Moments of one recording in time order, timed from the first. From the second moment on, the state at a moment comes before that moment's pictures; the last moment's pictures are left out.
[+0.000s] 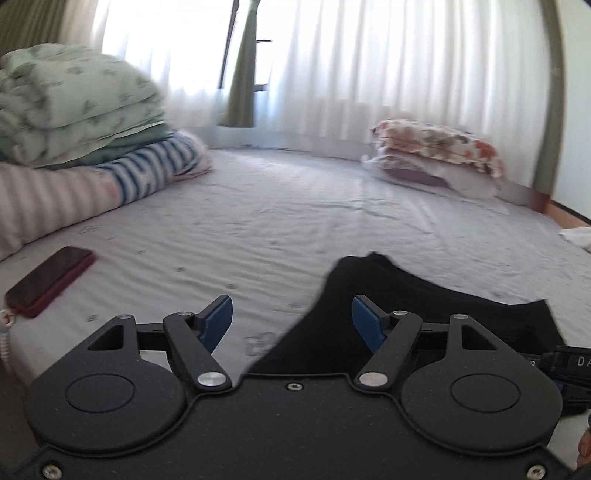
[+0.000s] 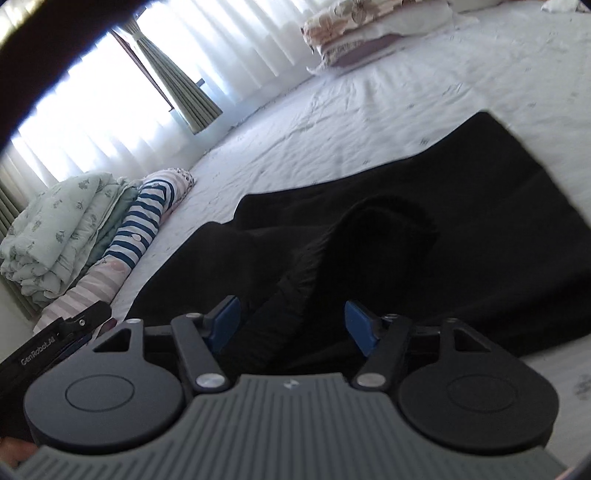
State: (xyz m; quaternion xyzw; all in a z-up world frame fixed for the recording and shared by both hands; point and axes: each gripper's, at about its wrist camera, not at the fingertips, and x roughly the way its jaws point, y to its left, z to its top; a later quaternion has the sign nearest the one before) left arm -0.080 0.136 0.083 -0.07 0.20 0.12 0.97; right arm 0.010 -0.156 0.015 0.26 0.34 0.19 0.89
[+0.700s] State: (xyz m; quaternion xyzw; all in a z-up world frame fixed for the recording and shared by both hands) left arm -0.045 0.094 0.050 -0.04 0.23 0.05 0.97; right arm 0.150 -0.209 0.065 0.23 0.30 0.05 0.92
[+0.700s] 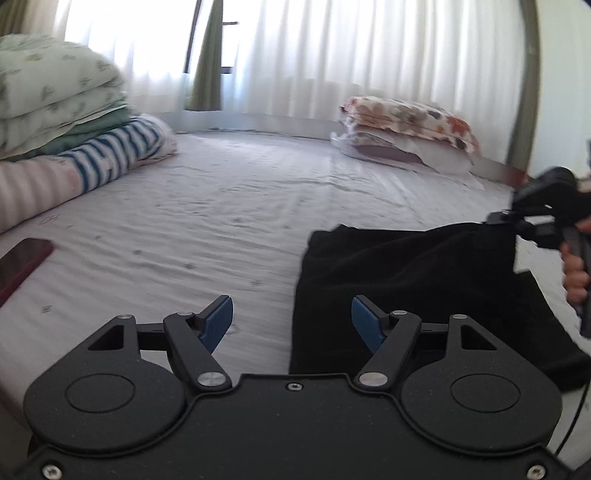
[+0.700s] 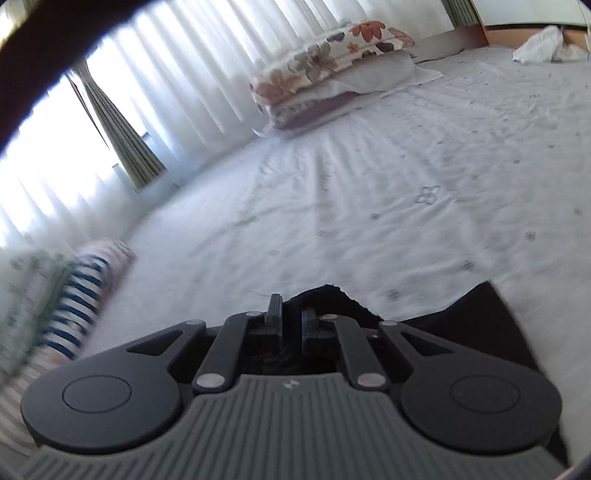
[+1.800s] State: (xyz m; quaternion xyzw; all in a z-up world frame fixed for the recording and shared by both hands) left arm -0.034 0.063 0.036 0.00 0.26 0.01 0.97; right arm 0.063 -0.201 0.079 0.14 0.25 0.04 0.96
